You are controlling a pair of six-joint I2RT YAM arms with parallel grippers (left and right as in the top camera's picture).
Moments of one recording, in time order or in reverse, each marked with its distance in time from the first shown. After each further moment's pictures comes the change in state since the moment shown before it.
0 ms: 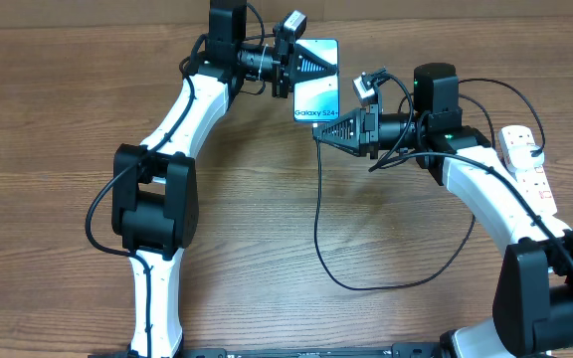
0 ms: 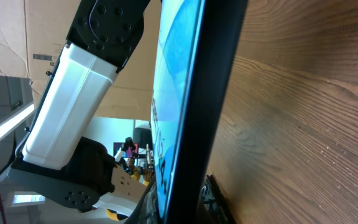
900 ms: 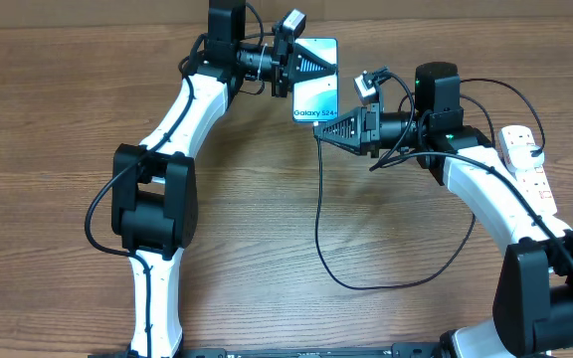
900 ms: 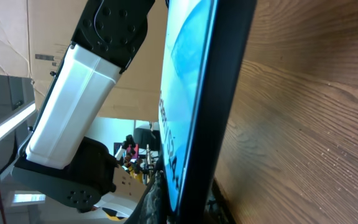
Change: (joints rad) left arm 0.003 0.000 0.000 0.001 0.003 0.023; right arm -0.005 0.000 0.000 0.026 0.001 0.017
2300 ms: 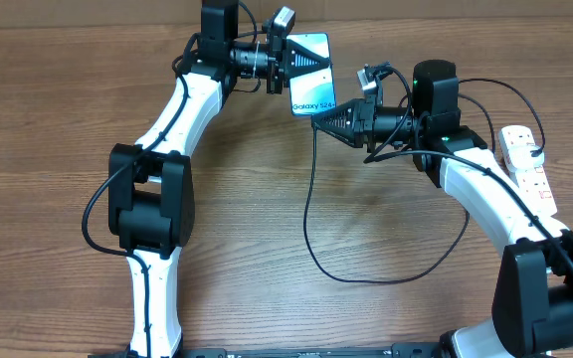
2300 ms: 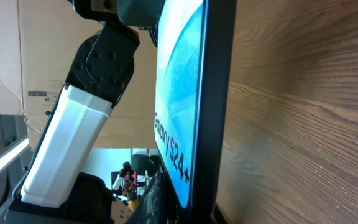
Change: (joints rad) left arm 0.017 0.000 0.000 -0.024 -0.074 -0.001; right arm 0.018 0.000 -0.012 0.121 0.138 0.173
